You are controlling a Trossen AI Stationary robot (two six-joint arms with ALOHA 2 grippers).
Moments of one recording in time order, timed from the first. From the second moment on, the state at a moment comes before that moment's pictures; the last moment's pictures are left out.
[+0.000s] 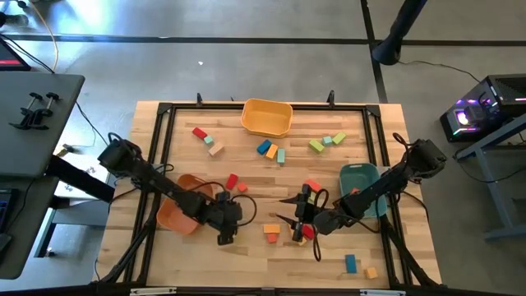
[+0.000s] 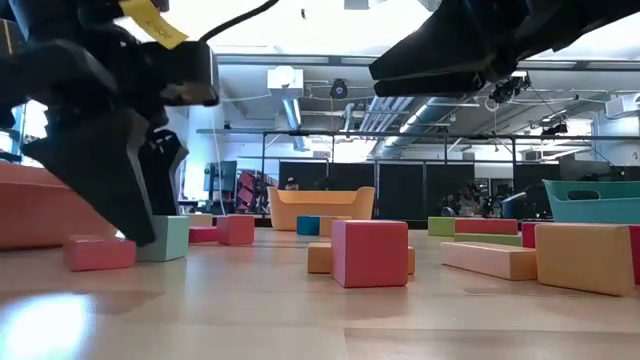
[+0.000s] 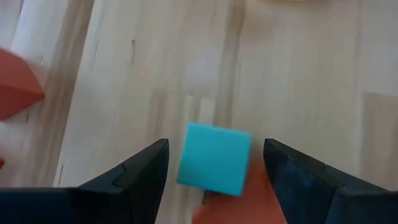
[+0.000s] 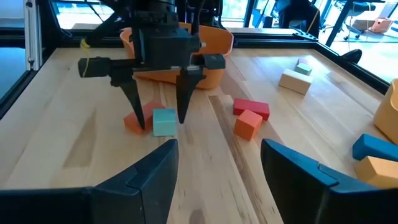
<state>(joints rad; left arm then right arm) -0.49 1.72 0.88 -0.30 -0.25 -0.57 0.54 1.65 0.77 0.44 0.72 0.22</state>
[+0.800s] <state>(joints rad) -0.43 1.69 0.95 -0.33 -0.32 -0.50 0.55 1.65 0.77 0.43 0.72 0.27</state>
